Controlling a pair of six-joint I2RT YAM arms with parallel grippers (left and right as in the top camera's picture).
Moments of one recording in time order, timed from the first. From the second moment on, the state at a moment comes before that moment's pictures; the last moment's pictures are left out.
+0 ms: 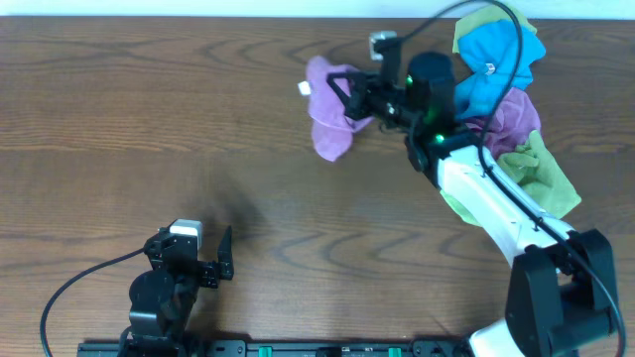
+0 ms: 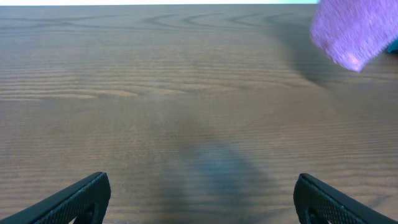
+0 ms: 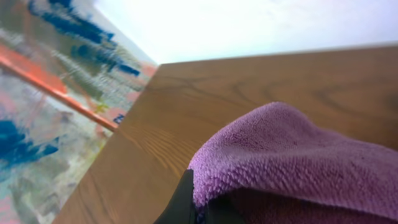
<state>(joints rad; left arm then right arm) -0.12 0.01 0.15 -0.53 0.05 -0.03 0.36 1.70 1.20 0.22 -0.57 0.54</state>
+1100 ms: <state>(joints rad) -0.12 0.01 0.15 -0.53 0.05 -0.03 0.46 1.90 1.49 -0.70 -0.24 0.11</state>
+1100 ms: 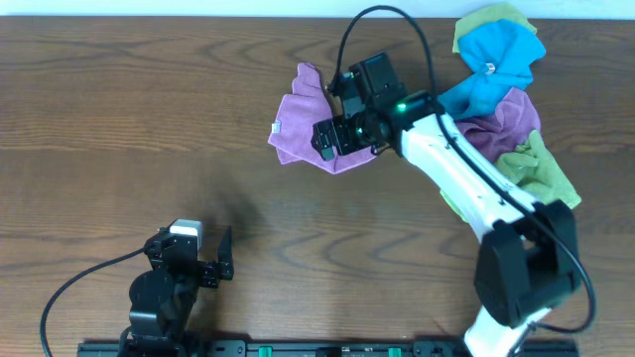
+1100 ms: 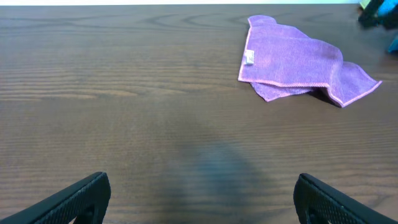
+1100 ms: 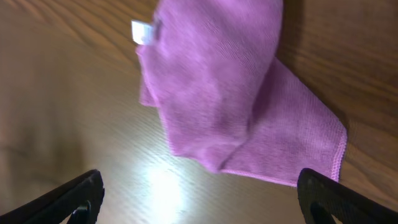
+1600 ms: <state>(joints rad) -0.12 0.01 0.15 -0.53 0.05 -0.03 0.67 2.00 1.49 -0.62 0.06 -0.08</state>
